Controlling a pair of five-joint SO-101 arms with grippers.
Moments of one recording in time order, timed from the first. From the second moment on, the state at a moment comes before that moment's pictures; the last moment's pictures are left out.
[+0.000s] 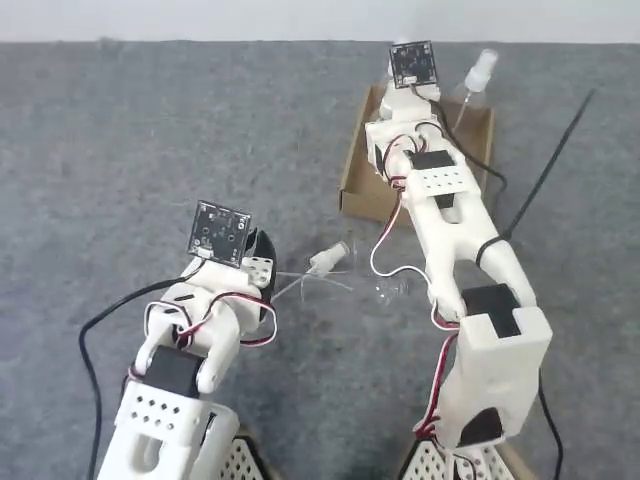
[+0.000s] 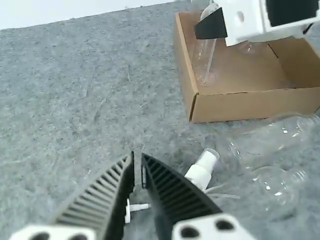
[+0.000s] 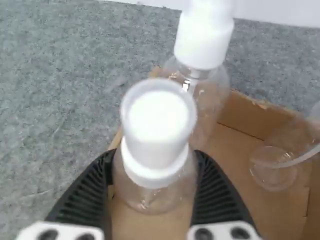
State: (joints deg) left arm 10.0 -74.3 77.9 43.7 4.2; right arm -13.6 21.6 2.0 23.5 -1.5
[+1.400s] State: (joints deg) left arm 10.0 -74.2 78.5 43.7 4.2; right arm -14.2 21.6 2.0 23.5 -1.5
